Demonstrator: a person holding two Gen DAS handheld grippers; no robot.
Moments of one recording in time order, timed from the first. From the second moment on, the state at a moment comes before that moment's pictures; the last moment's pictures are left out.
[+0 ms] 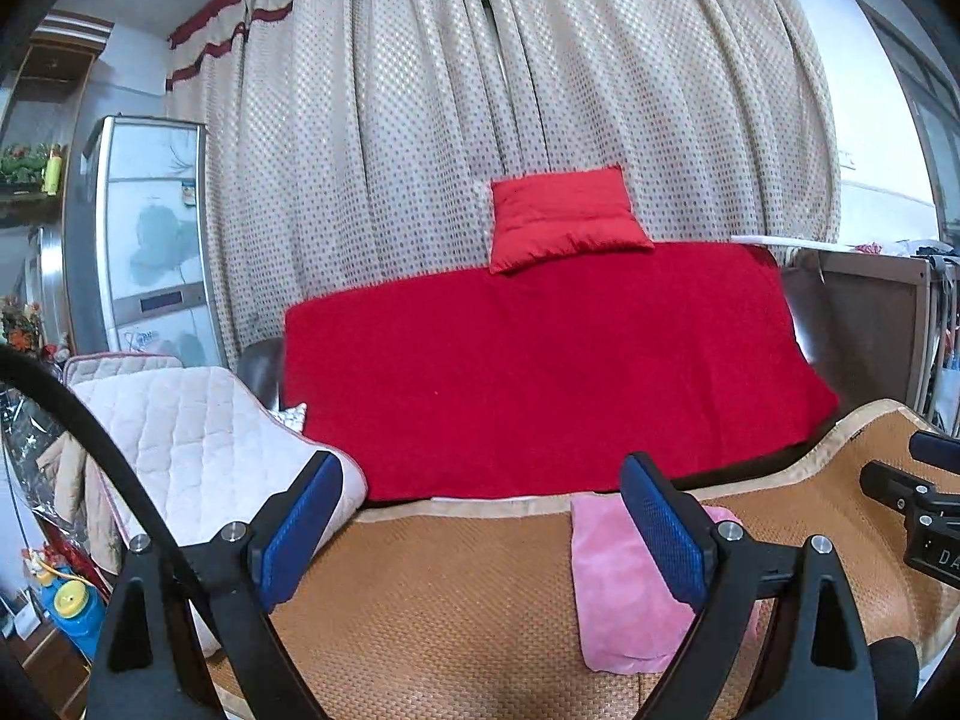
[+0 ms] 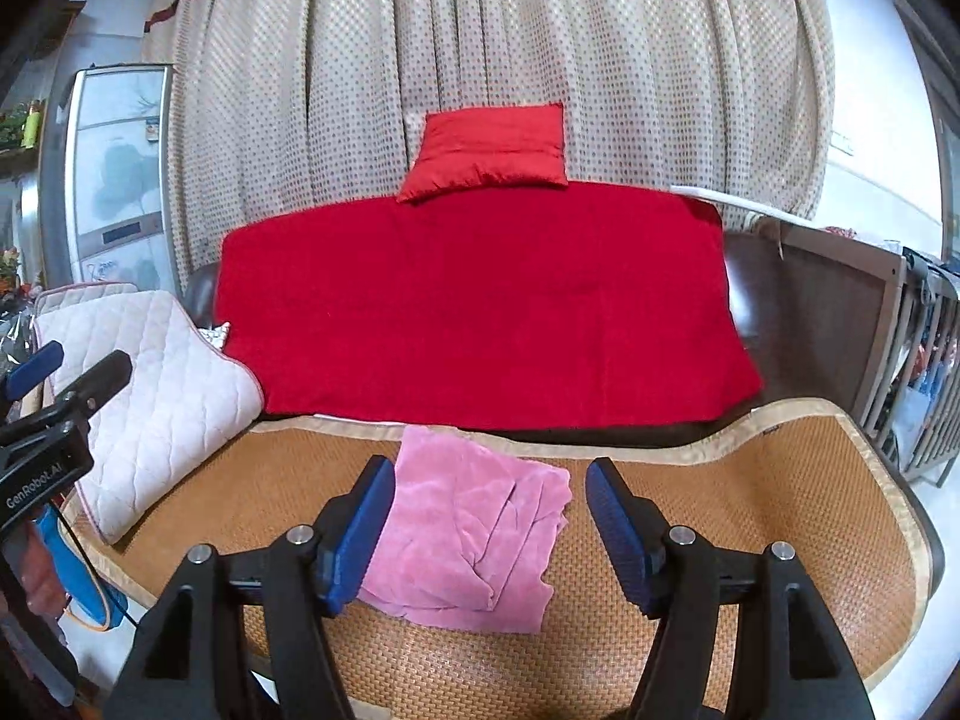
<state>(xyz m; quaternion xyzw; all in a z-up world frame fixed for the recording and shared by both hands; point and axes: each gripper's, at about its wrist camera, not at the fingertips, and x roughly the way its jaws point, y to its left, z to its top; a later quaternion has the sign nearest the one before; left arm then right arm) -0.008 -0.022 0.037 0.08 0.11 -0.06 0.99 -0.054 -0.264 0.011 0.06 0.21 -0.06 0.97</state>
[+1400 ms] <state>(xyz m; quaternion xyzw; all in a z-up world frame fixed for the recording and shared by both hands) -0.040 -0.017 0.055 0.08 0.07 -0.07 0.99 -0.095 -0.229 0.046 -0.03 0.15 -0.15 0.98</state>
